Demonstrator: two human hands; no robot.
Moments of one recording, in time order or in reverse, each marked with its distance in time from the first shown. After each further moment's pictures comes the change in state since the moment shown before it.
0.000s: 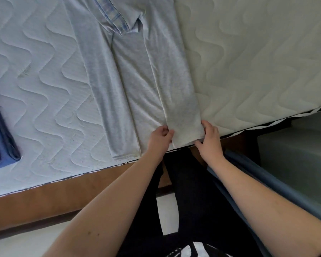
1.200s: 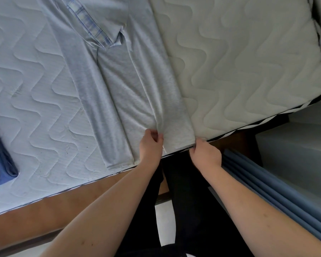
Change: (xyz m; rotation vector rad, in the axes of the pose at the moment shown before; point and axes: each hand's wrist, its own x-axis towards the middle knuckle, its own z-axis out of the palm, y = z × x) left_hand -0.008 0.009 0.006 0.469 0.256 0.177; right_hand -0.015 0.009 -0.003 -0.485 -0.053 0.102
